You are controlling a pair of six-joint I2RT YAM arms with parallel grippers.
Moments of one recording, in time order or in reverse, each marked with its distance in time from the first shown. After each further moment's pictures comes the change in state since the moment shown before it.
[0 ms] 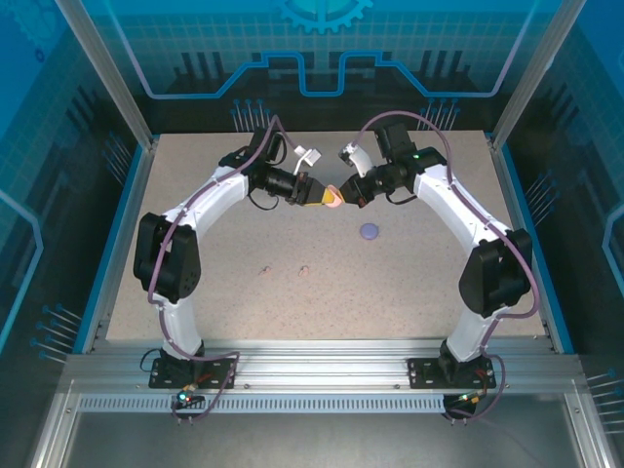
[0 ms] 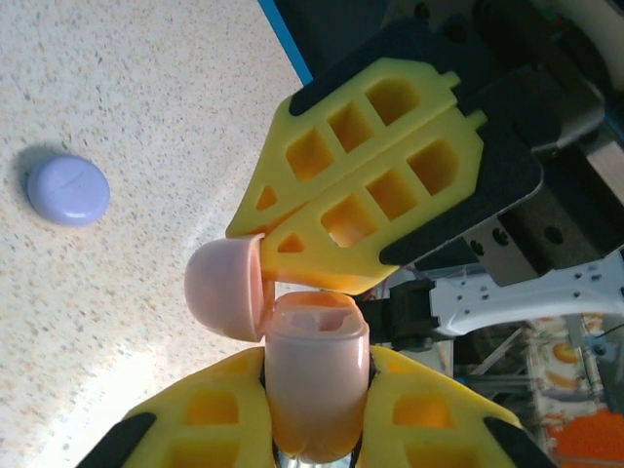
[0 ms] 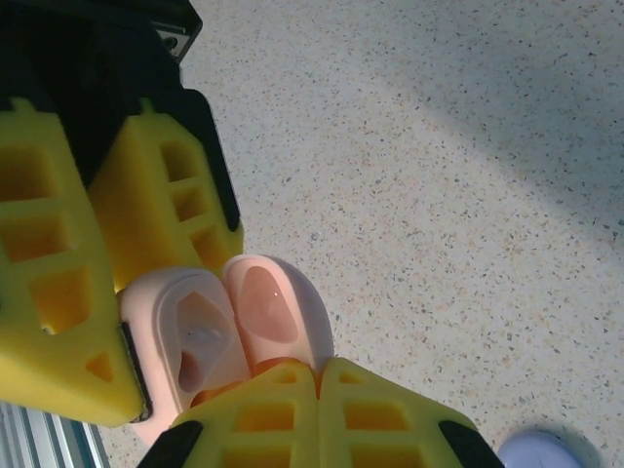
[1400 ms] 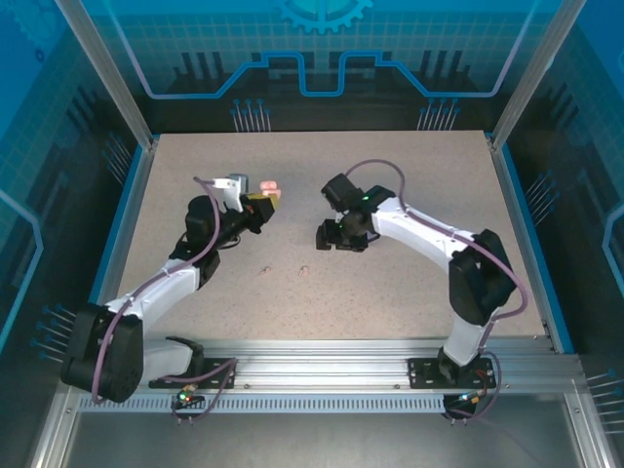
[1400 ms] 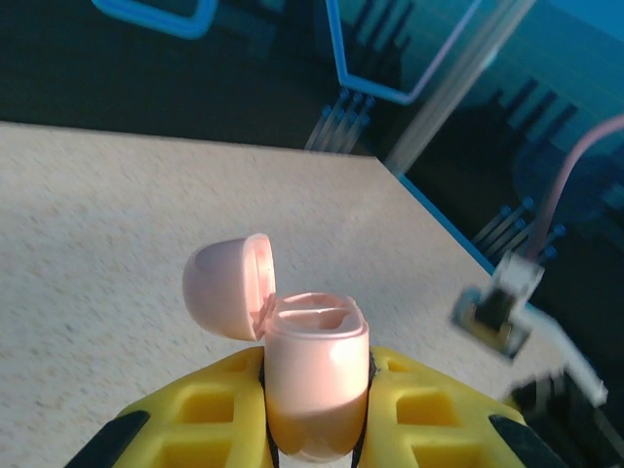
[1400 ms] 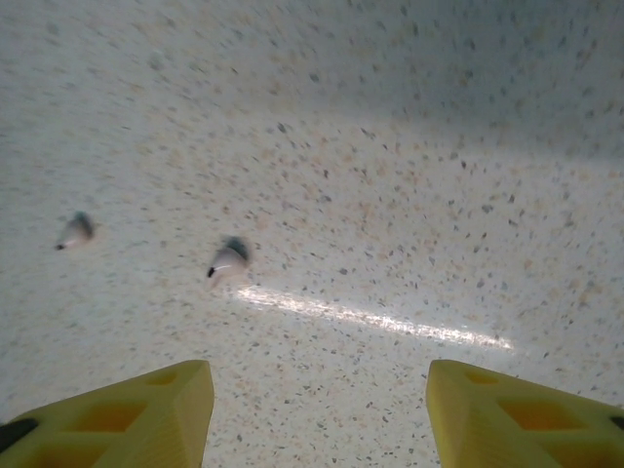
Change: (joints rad) left arm 0.105 -0.686 -1.016 1.122 -0.747 -0.188; right arm 0.329 0.025 -0.206 -0.063 0.494 0.909
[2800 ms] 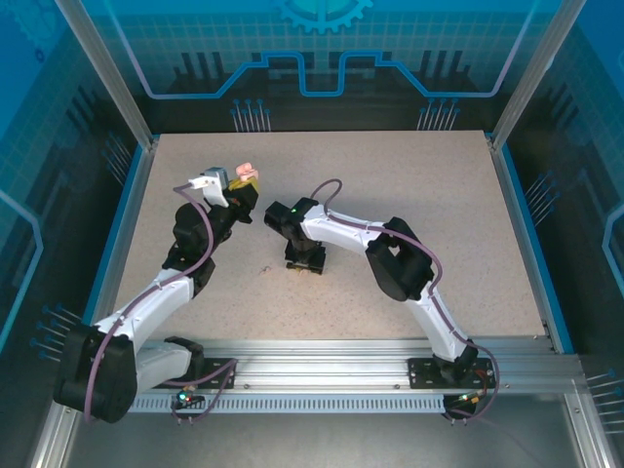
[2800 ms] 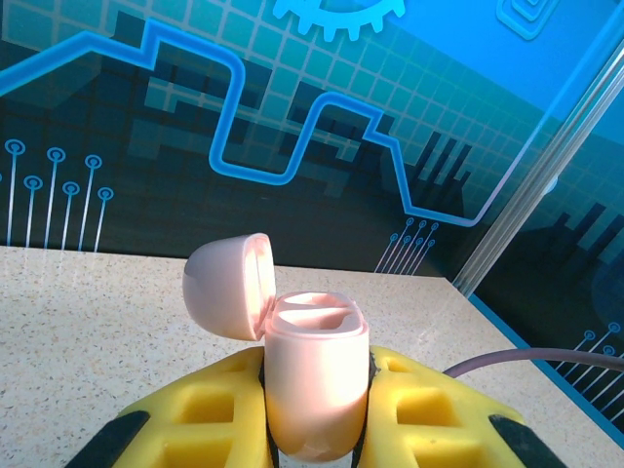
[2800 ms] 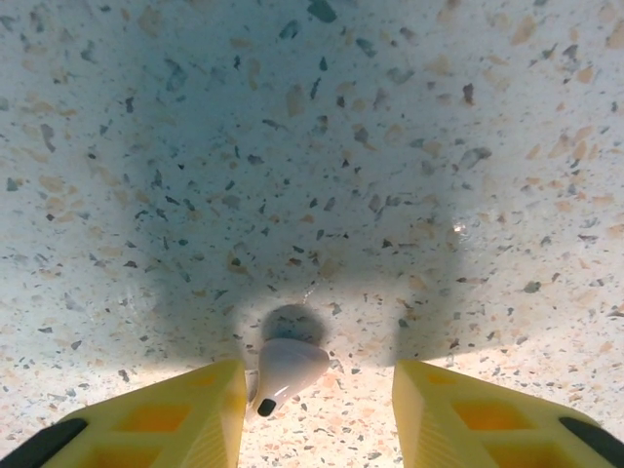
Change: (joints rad) left arm 0.000 -0.095 -0.029 0.103 -0.235 0.007; right arm 0.182 0.501 0.449 -0.258 0.092 0.439
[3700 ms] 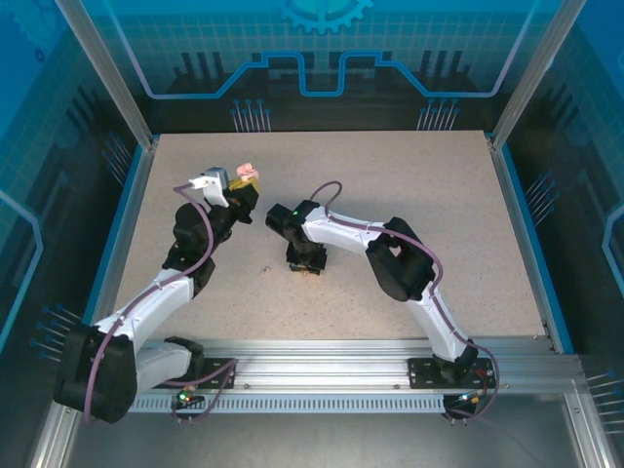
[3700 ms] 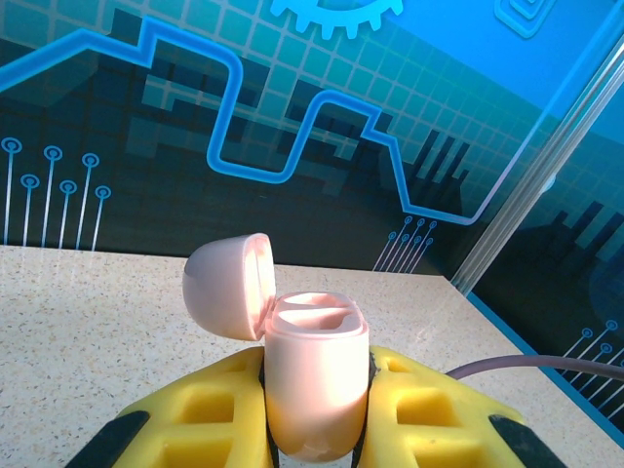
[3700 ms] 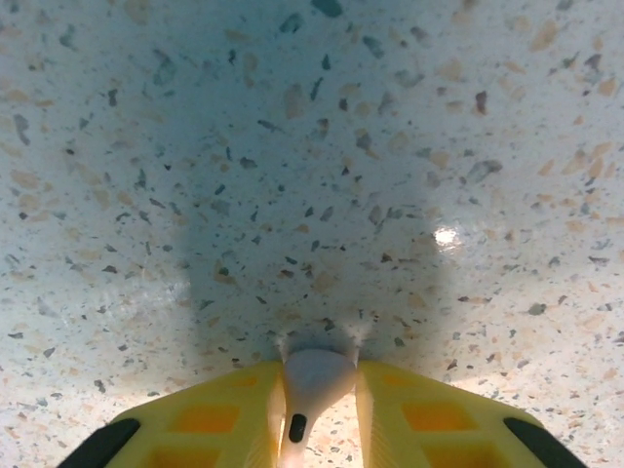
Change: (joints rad) left arm 0.000 0.000 0.000 -0.002 0.005 0.000; right arm -0.002 -0.012 -0.048 0.041 0.003 -0.048
